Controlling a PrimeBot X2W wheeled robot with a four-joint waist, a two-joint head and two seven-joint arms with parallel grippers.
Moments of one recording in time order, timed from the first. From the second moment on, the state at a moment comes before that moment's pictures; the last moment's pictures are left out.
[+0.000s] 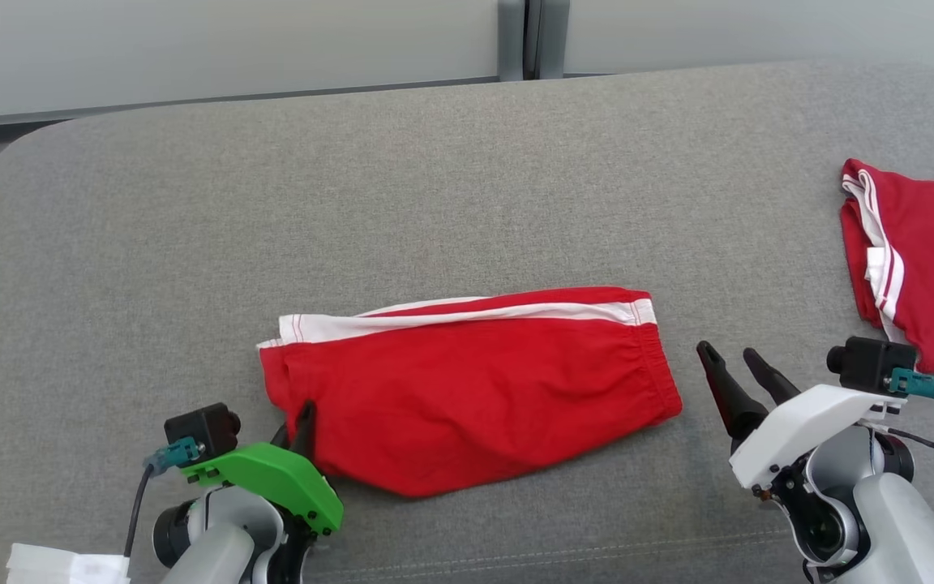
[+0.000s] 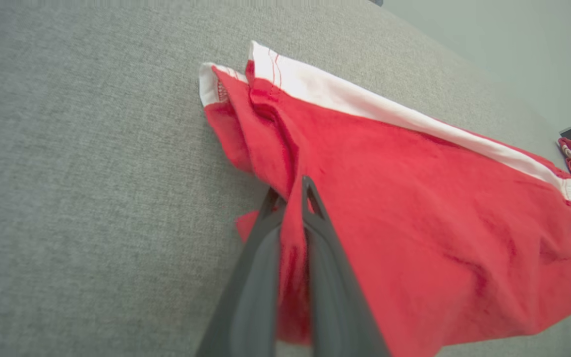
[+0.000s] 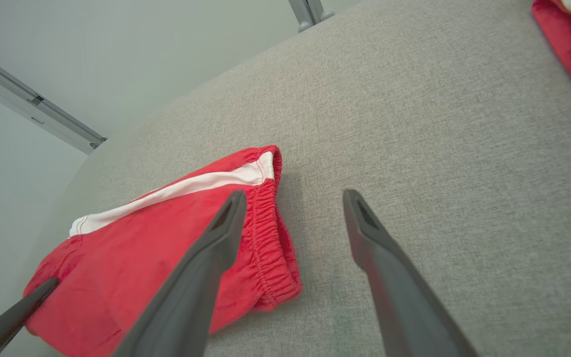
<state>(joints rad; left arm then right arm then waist) -0.33 0.20 -0.56 0.61 -0.96 0.09 -0.12 -0.17 -0.14 0.08 0.23 0.62 0.13 0.17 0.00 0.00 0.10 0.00</state>
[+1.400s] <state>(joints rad) -0.19 0.35 -0.58 0.13 -0.81 0.32 -0.20 -0.26 -0.10 0.04 0.52 0.87 0.13 0.15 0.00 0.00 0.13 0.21</state>
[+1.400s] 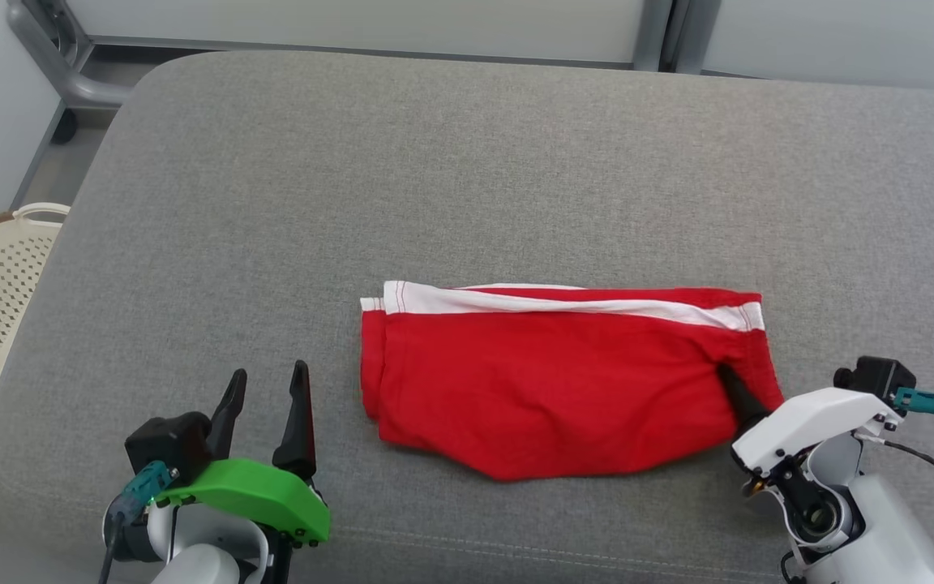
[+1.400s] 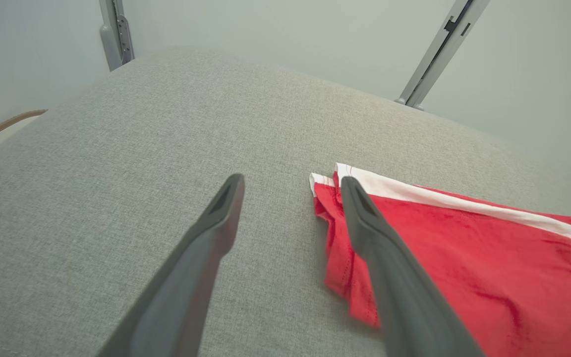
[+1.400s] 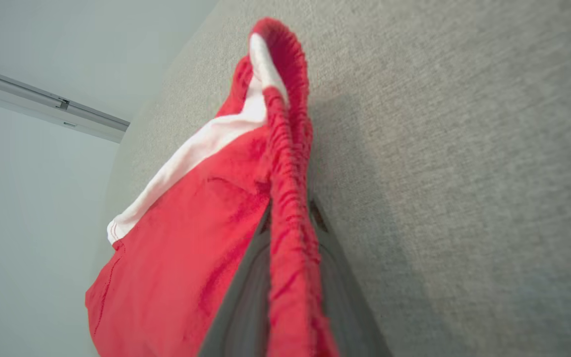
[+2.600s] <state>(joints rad) -0.18 0.35 -0.60 0.07 -0.82 0.32 -0.19 -0.34 -0.29 0.02 0.32 0.79 0.13 0.36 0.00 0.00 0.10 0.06</state>
